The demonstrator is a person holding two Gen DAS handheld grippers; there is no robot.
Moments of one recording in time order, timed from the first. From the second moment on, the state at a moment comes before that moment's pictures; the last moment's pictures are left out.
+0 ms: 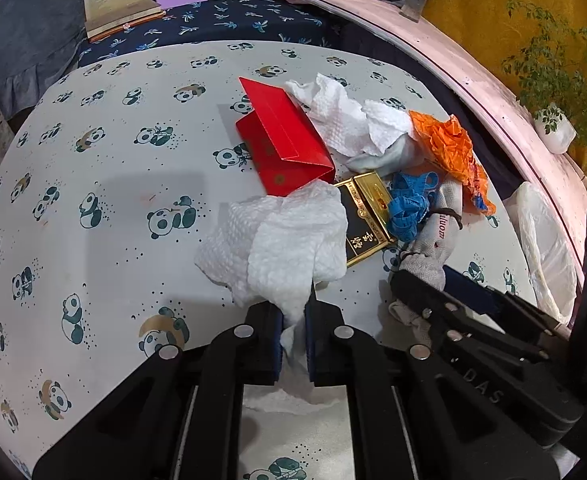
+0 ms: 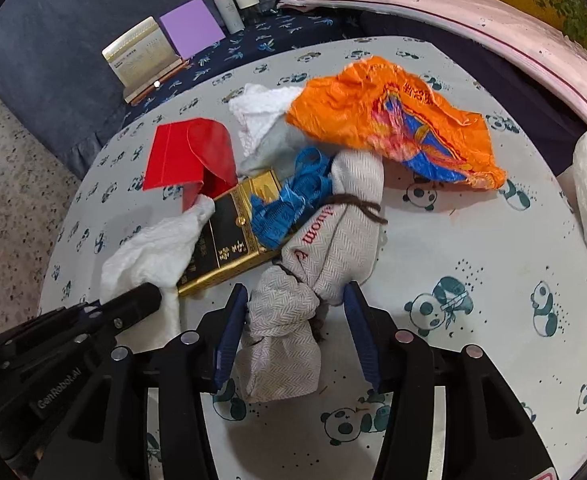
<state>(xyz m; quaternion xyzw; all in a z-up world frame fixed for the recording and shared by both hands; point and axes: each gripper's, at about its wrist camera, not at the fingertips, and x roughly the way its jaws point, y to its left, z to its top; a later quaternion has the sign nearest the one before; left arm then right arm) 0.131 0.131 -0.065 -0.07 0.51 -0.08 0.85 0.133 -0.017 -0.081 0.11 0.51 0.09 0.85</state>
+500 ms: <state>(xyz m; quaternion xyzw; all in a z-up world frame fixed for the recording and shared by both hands) 0.119 0.115 -0.038 -0.07 0.49 -0.10 0.86 0.104 -0.023 -0.052 0.10 0.47 0.12 0.87</state>
